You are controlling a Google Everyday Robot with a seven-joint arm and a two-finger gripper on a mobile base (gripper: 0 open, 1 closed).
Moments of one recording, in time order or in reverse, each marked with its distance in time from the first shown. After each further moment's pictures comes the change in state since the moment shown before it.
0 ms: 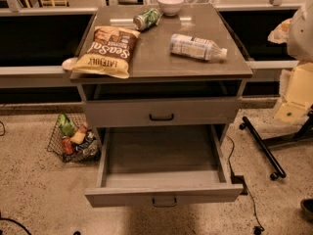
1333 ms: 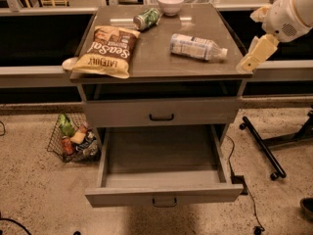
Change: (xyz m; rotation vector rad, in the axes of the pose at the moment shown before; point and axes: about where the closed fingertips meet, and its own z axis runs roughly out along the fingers) arm -0.011 -0.182 0.091 0.109 -0.388 0.098
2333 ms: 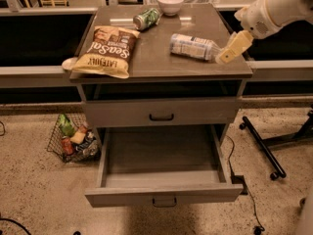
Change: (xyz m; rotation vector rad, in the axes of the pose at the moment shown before) arm -0.020 -0.037 0.053 0.015 -0.067 0.063
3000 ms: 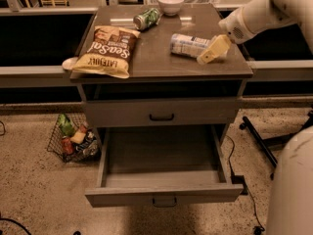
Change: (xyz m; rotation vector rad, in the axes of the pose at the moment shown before) arm -0.009 -0.013 0.064 -0.026 -0.039 0.105
